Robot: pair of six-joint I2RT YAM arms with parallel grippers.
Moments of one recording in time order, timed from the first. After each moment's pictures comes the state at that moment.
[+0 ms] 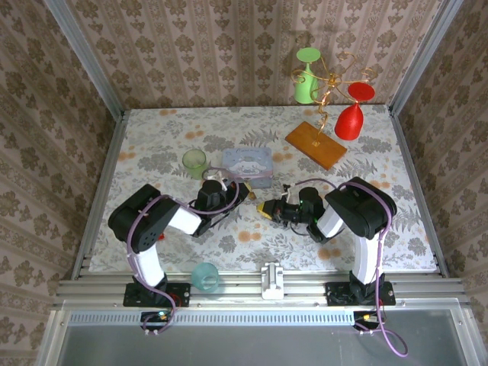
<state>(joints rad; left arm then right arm) -0.69 1.80 0.53 0.94 0.20 -1.16 0.49 1.94 0.43 1.19 -0.66 1.31</state>
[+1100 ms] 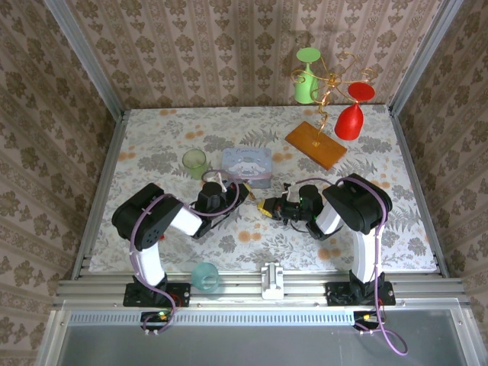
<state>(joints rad) -0.69 1.83 0.52 1.00 0.18 -1.18 0.46 2.00 0.47 1.20 -0.69 1.35</state>
